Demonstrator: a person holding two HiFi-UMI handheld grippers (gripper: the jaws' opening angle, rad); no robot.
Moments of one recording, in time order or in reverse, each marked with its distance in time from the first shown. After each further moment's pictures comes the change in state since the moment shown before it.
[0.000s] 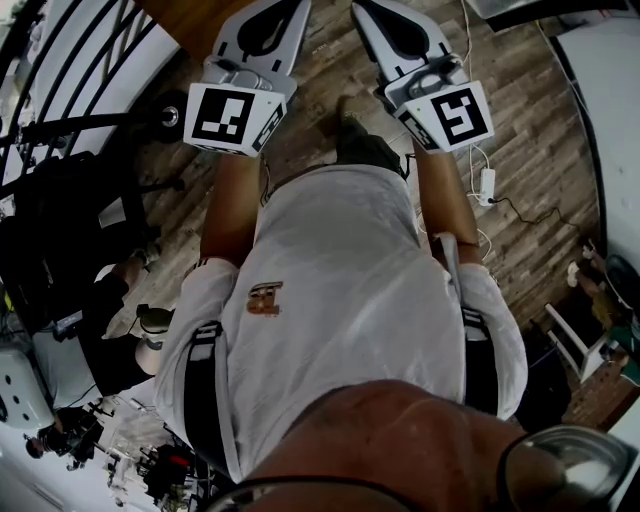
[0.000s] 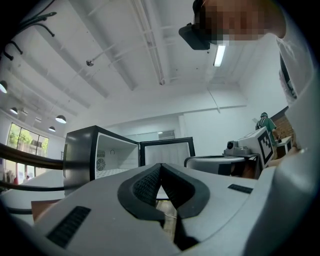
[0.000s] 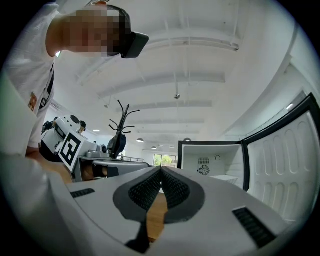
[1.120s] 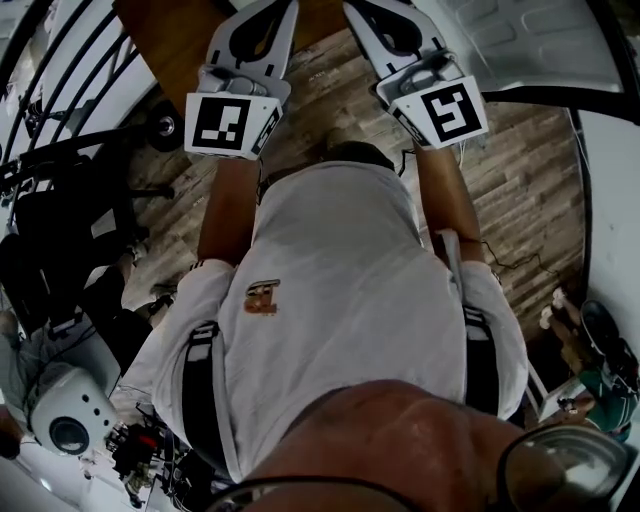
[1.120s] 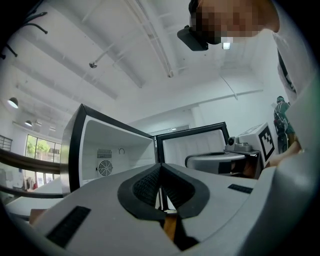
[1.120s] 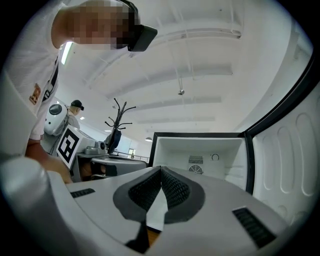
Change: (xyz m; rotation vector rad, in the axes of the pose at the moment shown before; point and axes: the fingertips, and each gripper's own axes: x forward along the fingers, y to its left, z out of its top) left arm 0.201 0.087 -0.026 0.047 0.020 0.180; right arm 0.095 -0.208 -0.030 -0.030 0.009 0.141
